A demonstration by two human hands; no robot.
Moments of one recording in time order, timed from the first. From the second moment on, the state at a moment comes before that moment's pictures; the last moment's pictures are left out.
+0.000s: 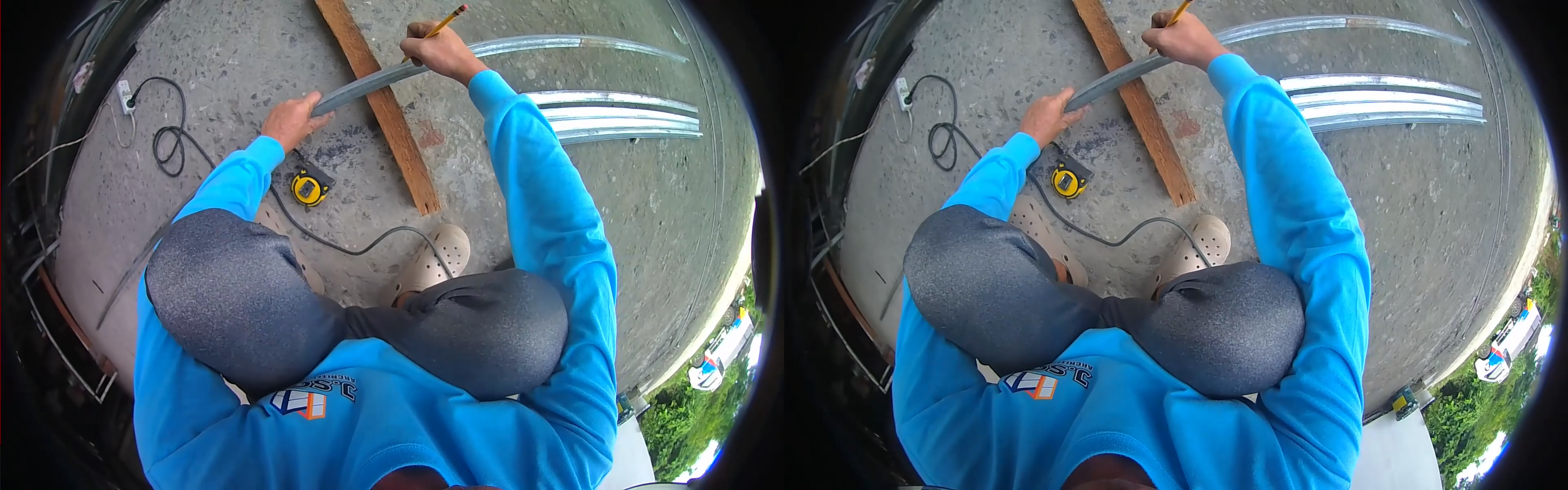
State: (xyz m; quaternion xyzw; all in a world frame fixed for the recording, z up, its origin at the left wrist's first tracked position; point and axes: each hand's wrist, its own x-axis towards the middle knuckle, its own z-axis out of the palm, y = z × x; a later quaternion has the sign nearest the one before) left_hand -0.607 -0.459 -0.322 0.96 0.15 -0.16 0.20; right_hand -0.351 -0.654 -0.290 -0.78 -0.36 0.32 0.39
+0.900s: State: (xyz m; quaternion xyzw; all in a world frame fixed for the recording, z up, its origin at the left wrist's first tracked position) left_hand -0.612 -0.462 -0.328 0.98 0.12 -0.11 0.15; right_hand -0.355 -0.650 -0.292 -0.79 -0.37 0.31 0.38
